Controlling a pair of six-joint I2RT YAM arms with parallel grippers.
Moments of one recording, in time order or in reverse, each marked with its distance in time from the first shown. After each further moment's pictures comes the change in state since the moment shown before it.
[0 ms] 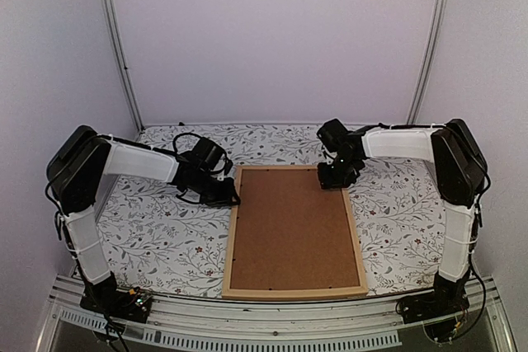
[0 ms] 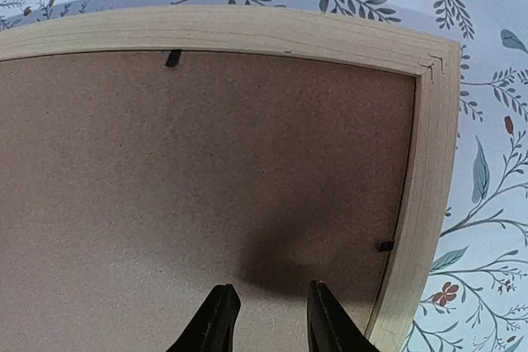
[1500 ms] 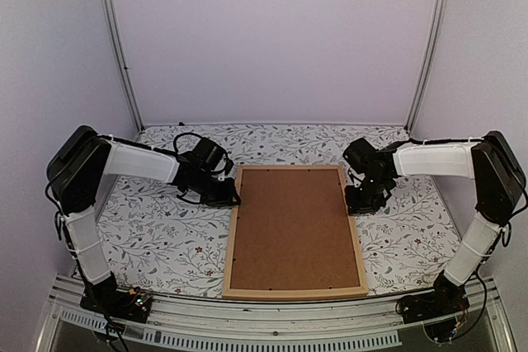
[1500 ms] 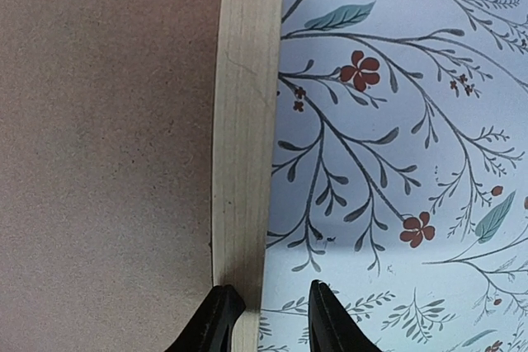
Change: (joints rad) left arm -0.008 0.001 0.000 0.004 -0.013 0.000; right arm -0.016 -0.299 -0.377 -0.074 -0.043 0.037
